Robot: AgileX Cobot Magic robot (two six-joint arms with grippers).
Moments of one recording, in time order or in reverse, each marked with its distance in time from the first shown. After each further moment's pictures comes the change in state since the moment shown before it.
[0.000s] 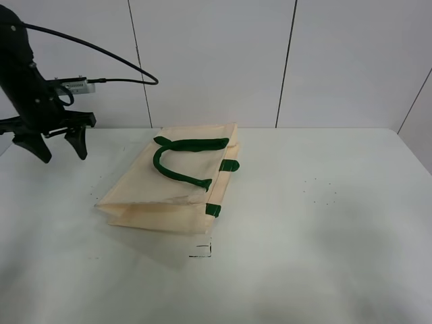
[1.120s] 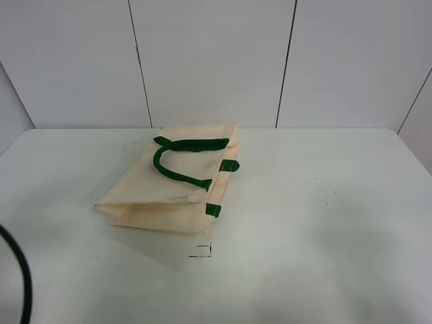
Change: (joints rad) left arm 0.000 -1.559 1.038 0.000 -0.130 0.078; right arm 0.000 0.000 0.000 0.000 0.000 0.000
